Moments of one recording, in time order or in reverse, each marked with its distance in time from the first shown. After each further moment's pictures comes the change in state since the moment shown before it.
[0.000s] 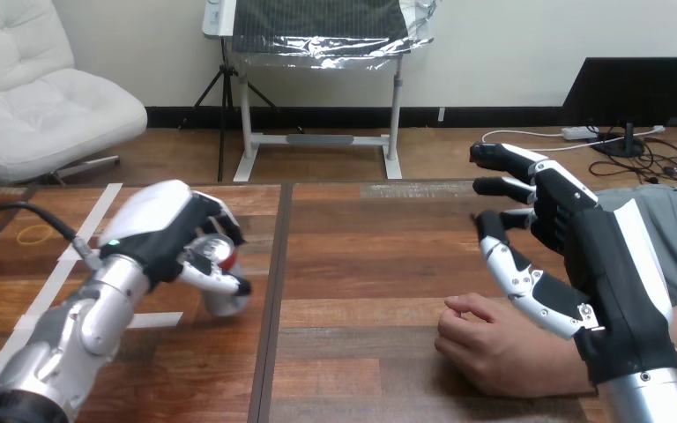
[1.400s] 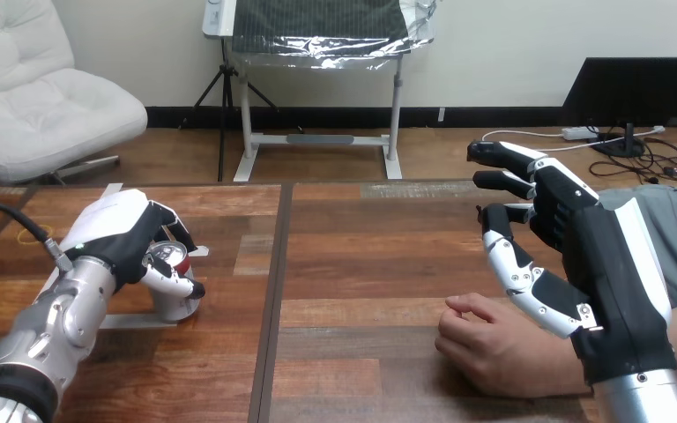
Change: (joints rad) left arm -0.147 0.003 -0.038 0.348 0.041 0.008 0.091; right arm 0.003 0.012 0.021 0.000 0.000 -0.025 -0.029
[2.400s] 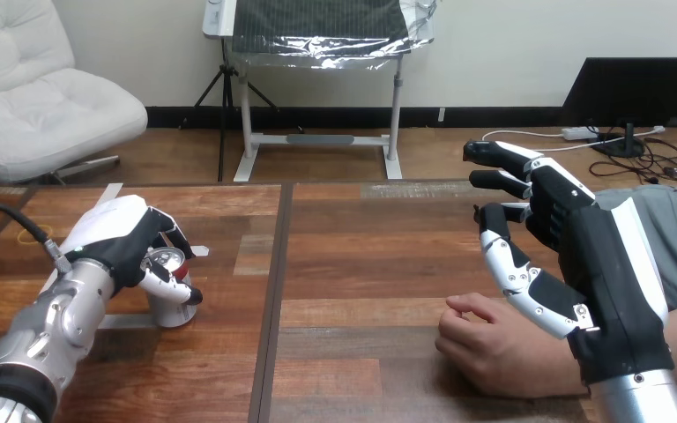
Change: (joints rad) left arm 0.000 0.002 0.000 0.000 0.002 0.020 -0.037; right arm 0.001 0.000 0.010 0.000 -0.001 -0.005 -0.003
